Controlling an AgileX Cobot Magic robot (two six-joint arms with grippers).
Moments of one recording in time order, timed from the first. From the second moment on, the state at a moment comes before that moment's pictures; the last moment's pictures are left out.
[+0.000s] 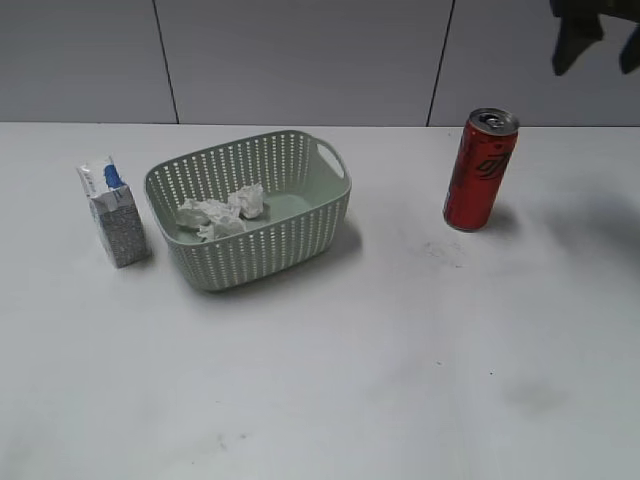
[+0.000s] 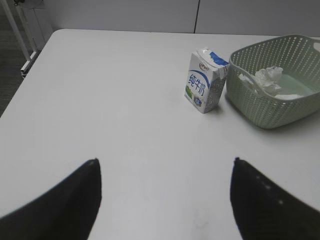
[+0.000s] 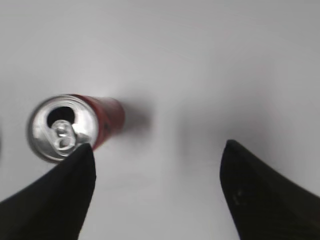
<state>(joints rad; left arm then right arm) -0.05 0.00 -0.50 -0.11 1.03 0.08 0.13 1.98 -1.91 0.04 1.14 0.06</state>
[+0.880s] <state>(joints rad) -0.05 0.00 -0.50 -0.11 1.03 0.08 0.07 1.13 -0.98 0.04 1.09 -0.05</state>
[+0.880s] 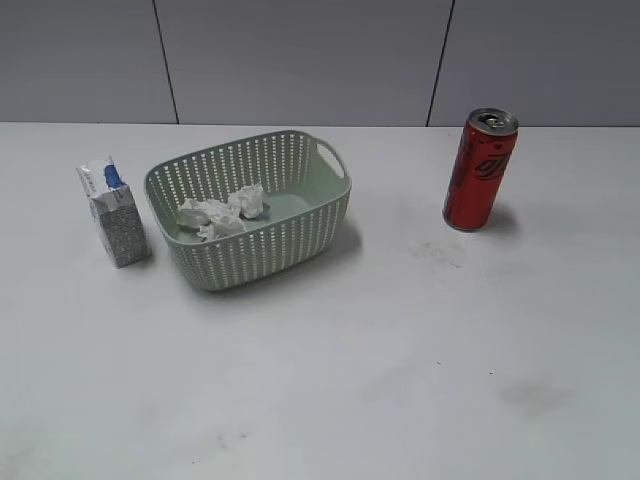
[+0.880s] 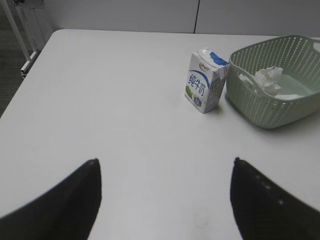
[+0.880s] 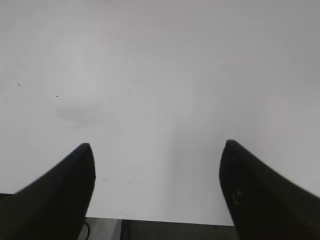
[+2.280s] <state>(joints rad) -0.05 0.00 -0.50 -0.11 1.03 0.08 0.07 0.00 -0.42 0.10 0.94 -0.06</state>
